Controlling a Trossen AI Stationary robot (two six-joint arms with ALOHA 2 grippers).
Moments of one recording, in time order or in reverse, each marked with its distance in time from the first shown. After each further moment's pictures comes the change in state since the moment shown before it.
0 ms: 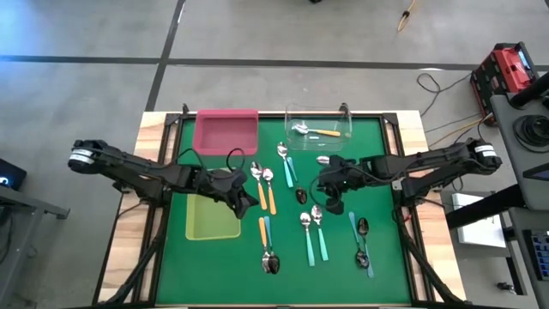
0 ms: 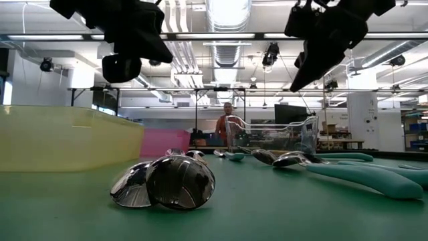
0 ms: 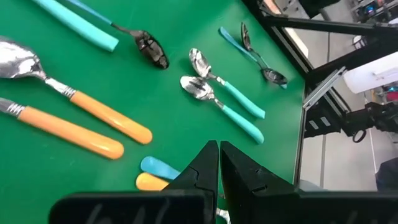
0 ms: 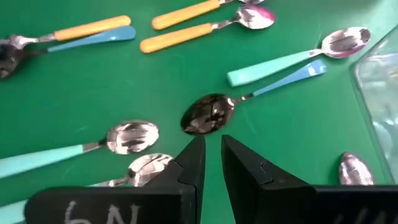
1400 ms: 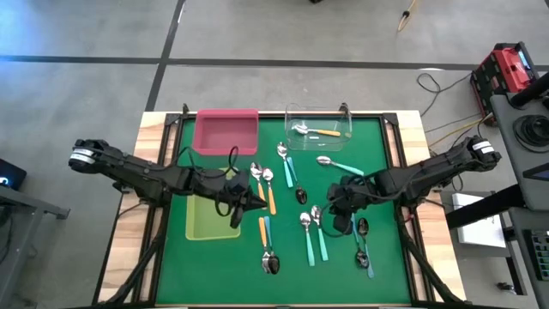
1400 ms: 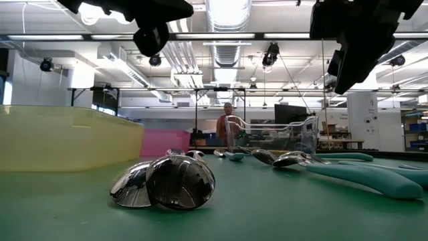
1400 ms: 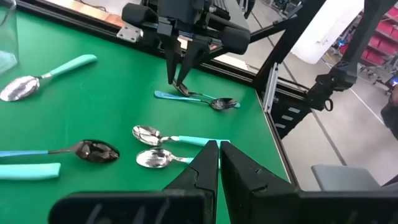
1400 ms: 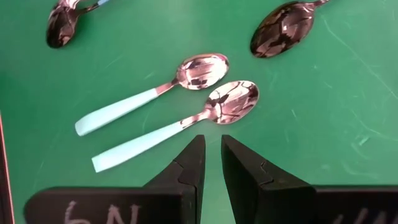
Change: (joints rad) left arm -0.028 0.005 0.000 0.286 0.040 0.479; right arm 0.207 0.000 0.001 -0.144 -0.054 0.419
